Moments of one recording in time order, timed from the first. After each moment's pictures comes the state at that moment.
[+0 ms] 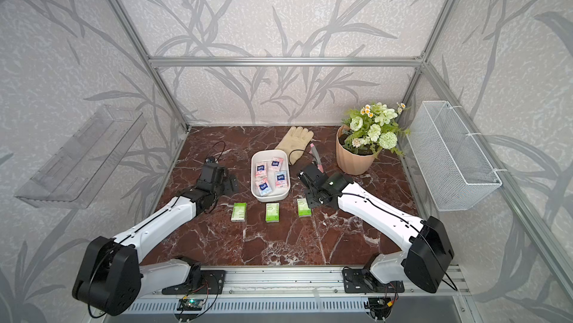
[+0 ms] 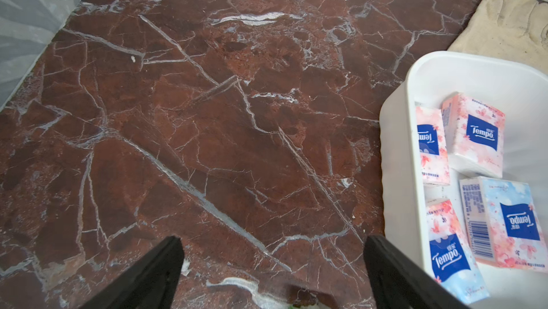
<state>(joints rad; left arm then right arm) -0.29 1.25 0.71 -0.31 -0.32 -0.46 0.76 1.36 1.07 -0.93 0.28 0.51</state>
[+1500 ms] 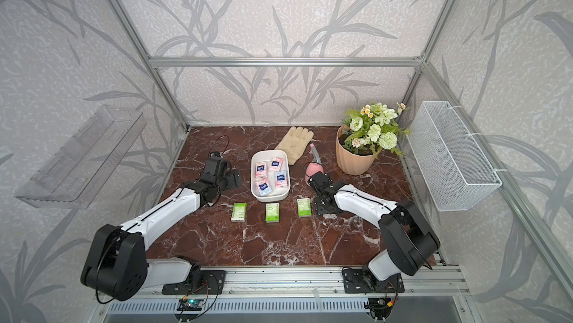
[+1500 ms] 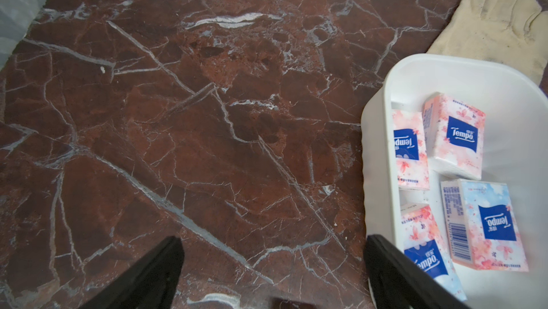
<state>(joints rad) -0.29 1.33 0.81 -0.33 -0.27 -0.44 0.61 1.48 0.87 -0.74 0.25 0.52</state>
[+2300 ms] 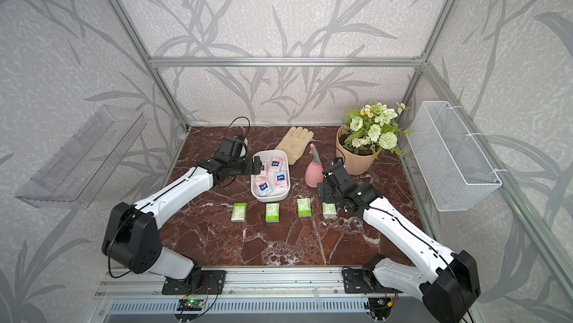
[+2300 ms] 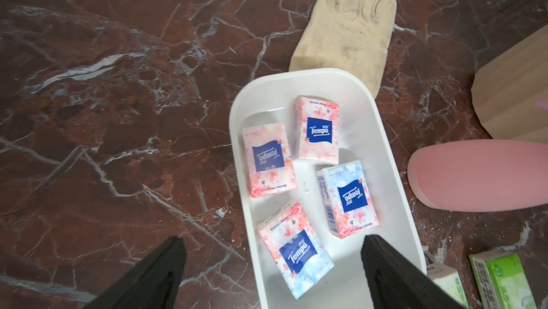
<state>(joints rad) -0.42 1.56 1.18 -0.49 -0.04 -0.35 0.59 1.11 0.94 -0.77 0.29 0.51</state>
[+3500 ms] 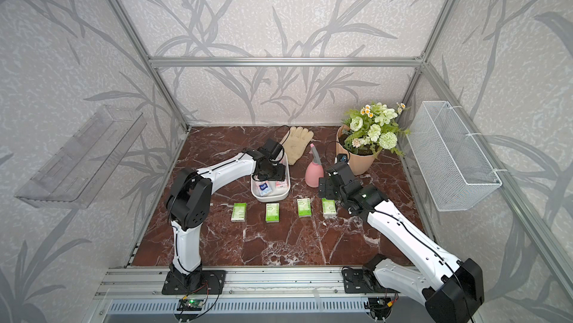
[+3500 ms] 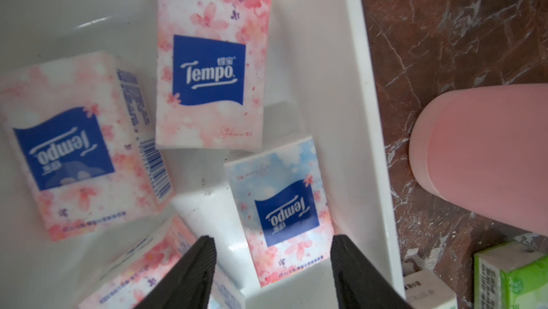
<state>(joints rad) -0.58 2.02 1.52 -0.68 0.02 -0.50 0.57 1.08 0.93 -0.71 0.29 0.52</state>
